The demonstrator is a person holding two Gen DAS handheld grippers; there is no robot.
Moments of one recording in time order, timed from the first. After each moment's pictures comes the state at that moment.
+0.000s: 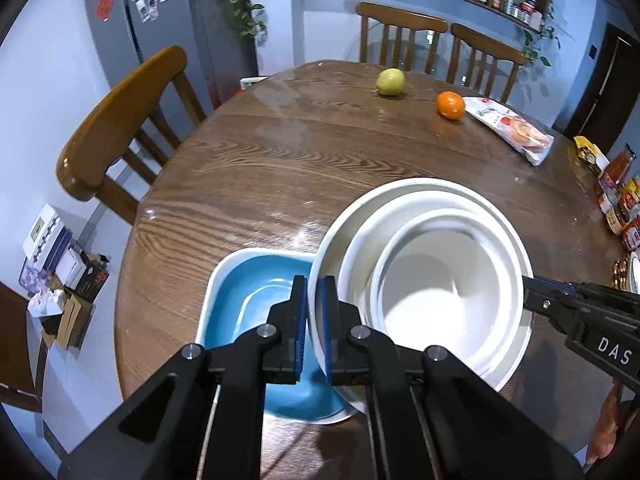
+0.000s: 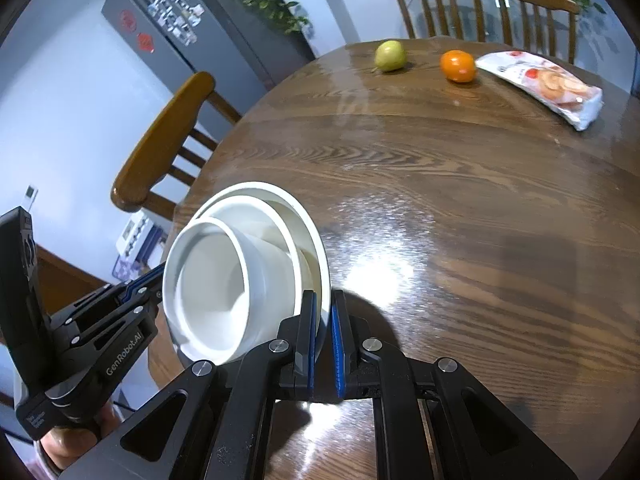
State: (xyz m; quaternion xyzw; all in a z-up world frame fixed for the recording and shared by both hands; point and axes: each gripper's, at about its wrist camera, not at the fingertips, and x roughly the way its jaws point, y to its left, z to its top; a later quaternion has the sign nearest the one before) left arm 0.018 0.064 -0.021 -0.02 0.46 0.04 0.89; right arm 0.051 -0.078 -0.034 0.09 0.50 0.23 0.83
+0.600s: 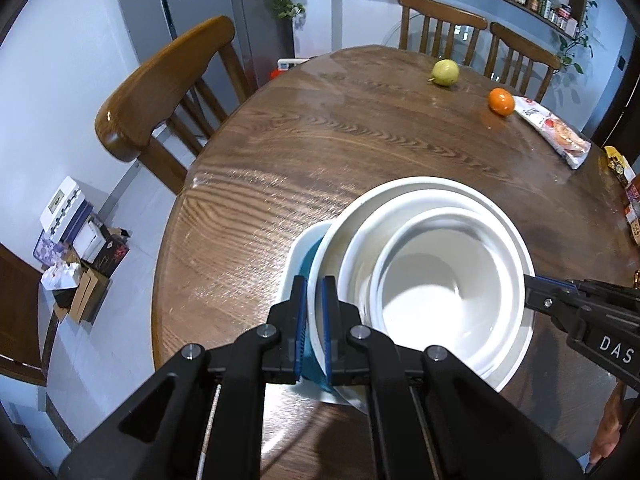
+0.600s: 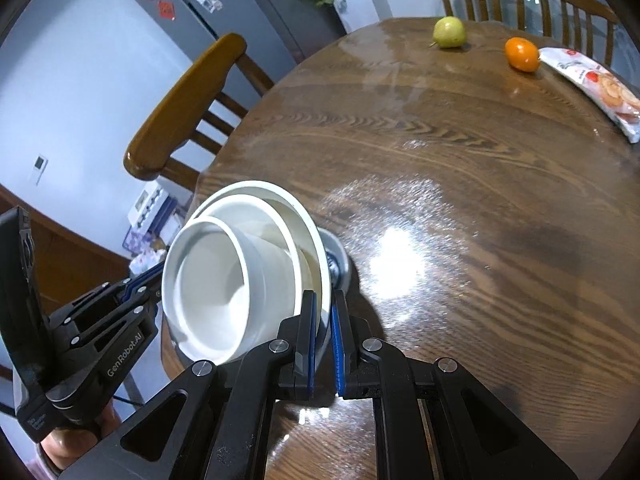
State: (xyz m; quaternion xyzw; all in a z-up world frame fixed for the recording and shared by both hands) left arm 0.009 0.118 -0.038 -0.03 0.48 0.08 0.87; right arm 0.056 -0.015 -0.052 0.07 0.52 0.27 0.81
